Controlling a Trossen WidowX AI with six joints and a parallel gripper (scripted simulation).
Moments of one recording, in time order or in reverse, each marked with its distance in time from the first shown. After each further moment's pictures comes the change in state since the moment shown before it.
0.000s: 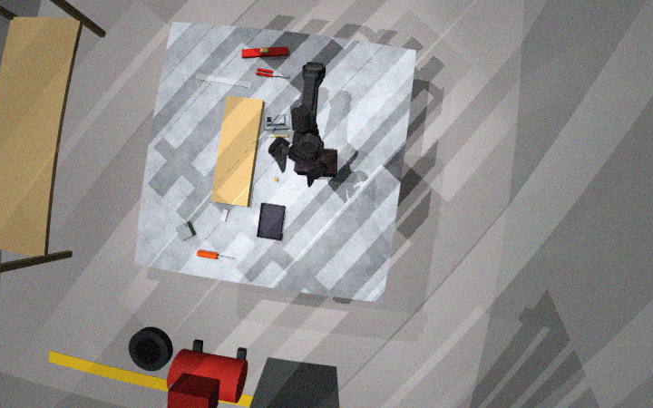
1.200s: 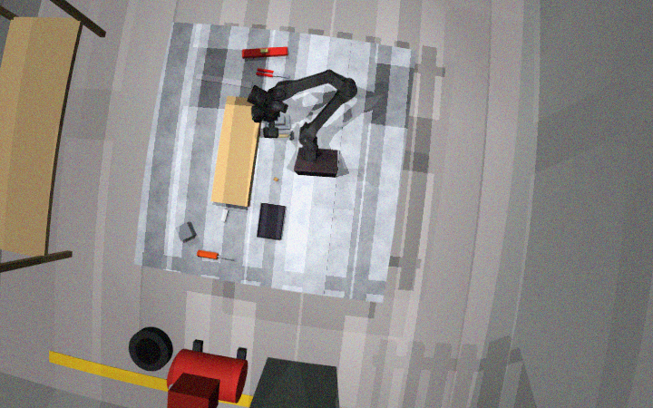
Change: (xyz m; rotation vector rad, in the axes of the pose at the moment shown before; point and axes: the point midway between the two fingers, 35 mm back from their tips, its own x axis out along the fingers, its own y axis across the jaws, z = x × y) arm -0.434 -0.058 -0.212 0.844 1.953 -1.068
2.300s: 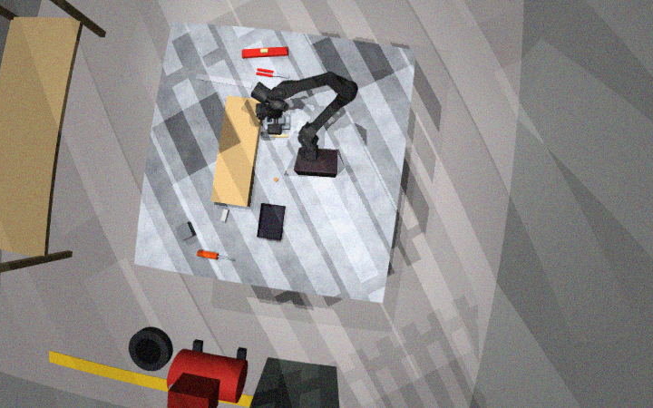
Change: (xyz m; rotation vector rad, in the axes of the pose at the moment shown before) arm 0.018 -0.024 -0.031 0.053 0.117 -0.043
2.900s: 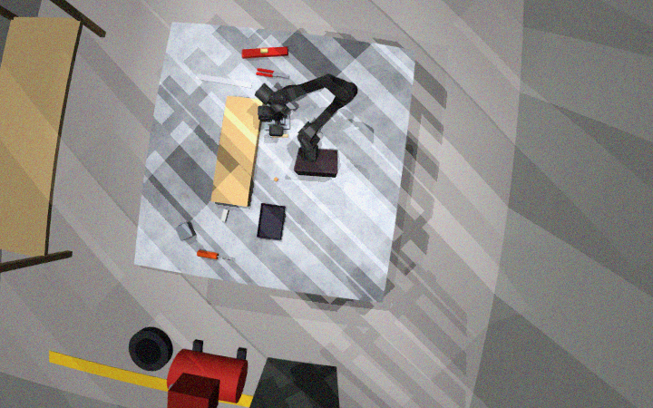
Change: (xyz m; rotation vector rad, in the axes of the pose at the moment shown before) arm 0.027 -0.001 -0.009 -0.002 0.000 -0.007
